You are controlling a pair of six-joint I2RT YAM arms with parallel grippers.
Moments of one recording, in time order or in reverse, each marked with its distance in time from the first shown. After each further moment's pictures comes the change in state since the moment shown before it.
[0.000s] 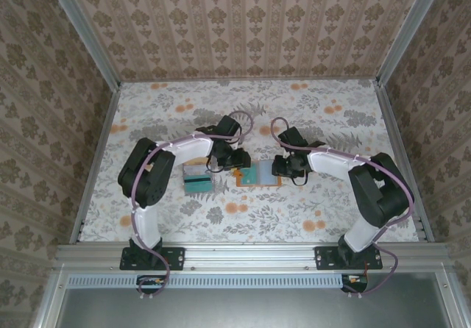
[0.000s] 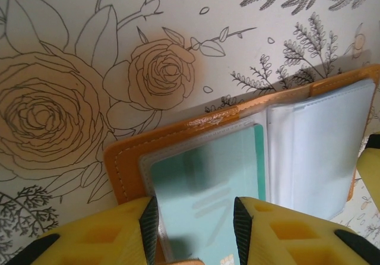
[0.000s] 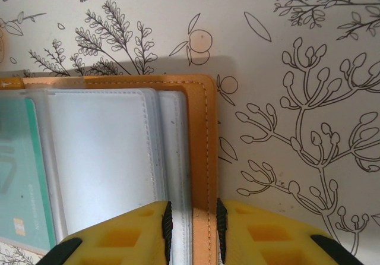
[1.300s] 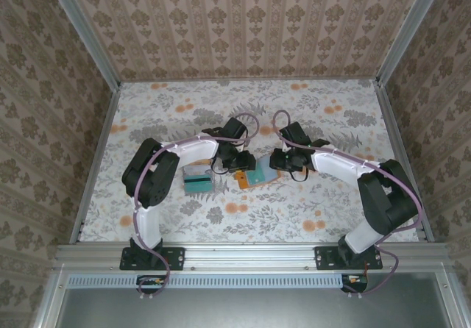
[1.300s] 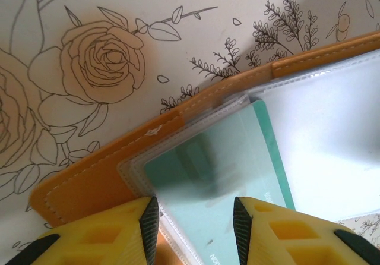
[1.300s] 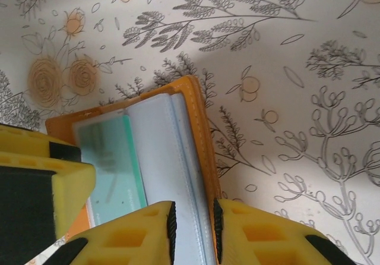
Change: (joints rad) left arm -0.047 0.016 0.023 0.003 -0.005 -0.014; right arm 0.011 -0.079 0.022 0.026 -0.022 0.019
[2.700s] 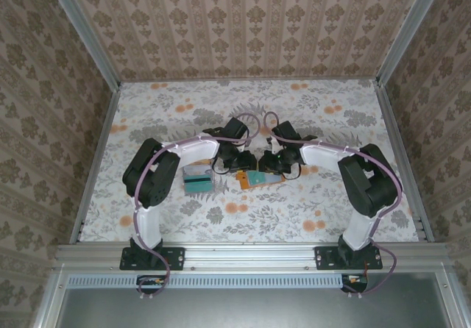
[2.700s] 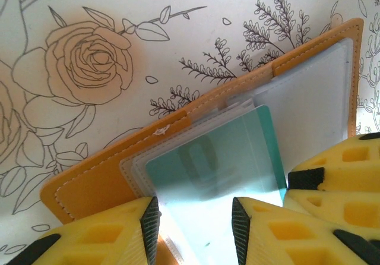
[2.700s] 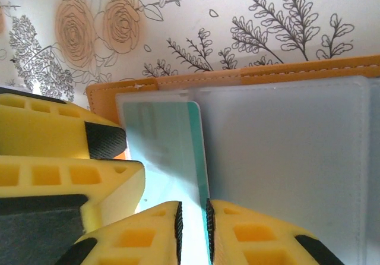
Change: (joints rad) left arm -0.006 0.003 0.006 0.001 0.001 -0.003; right arm -0.010 0.192 0.084 0.019 -0.264 0.000
